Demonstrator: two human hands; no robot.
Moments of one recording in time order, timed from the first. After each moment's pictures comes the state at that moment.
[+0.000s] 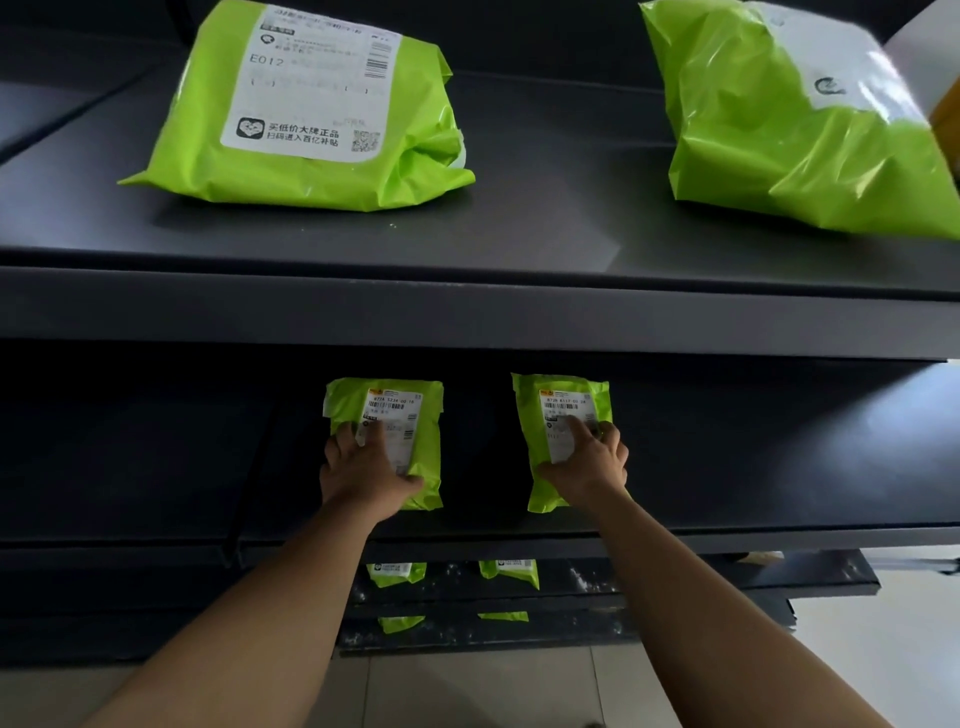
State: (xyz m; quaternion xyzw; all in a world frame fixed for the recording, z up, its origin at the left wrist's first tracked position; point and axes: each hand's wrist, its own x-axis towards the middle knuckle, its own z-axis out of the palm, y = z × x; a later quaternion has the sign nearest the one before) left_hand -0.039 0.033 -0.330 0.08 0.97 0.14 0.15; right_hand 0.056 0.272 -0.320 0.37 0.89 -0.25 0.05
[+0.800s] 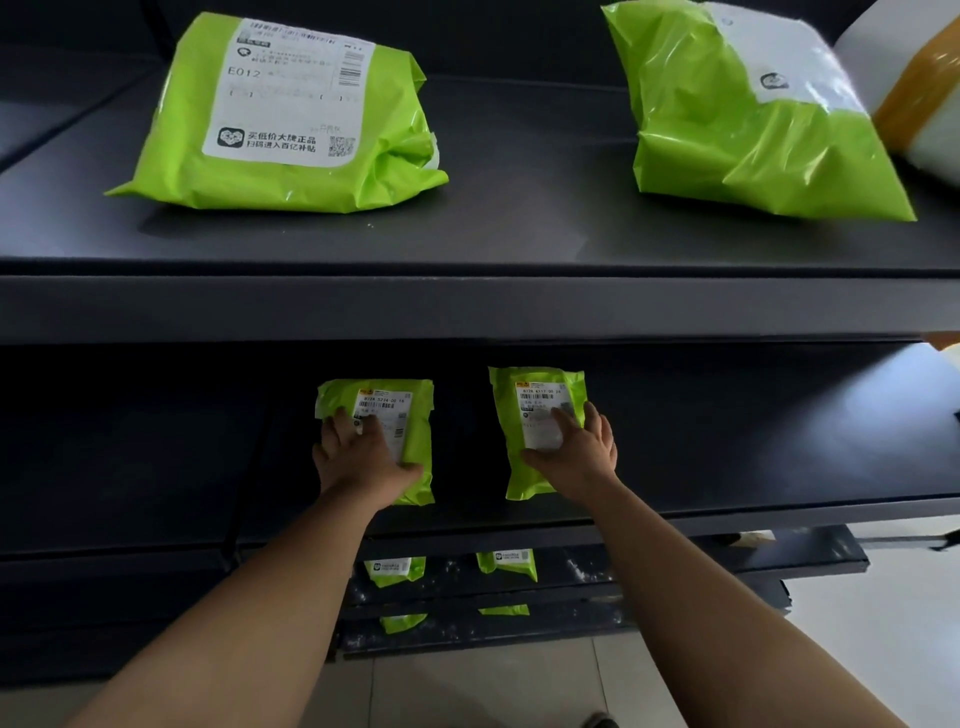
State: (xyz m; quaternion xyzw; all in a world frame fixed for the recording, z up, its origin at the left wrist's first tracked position) left_hand -0.041 0.042 -0.318 0.10 0.98 0.09 0.15; right_hand 0.063 0.269 -0.309 0.33 0.91 -0.25 0.07
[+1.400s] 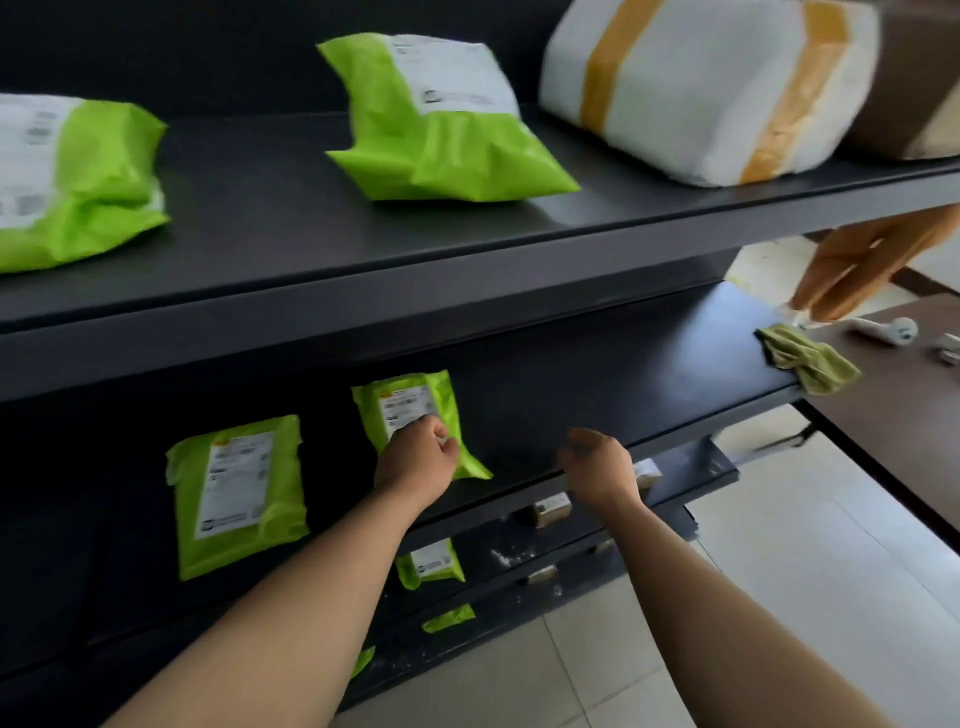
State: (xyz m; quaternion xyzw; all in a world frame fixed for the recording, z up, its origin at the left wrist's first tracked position) left_hand 0.050 0.199 -0.276 0.27 0.90 0.29 0.16; right_hand 0.204 0.354 -0.290 0.47 0.80 -0.34 -0.10
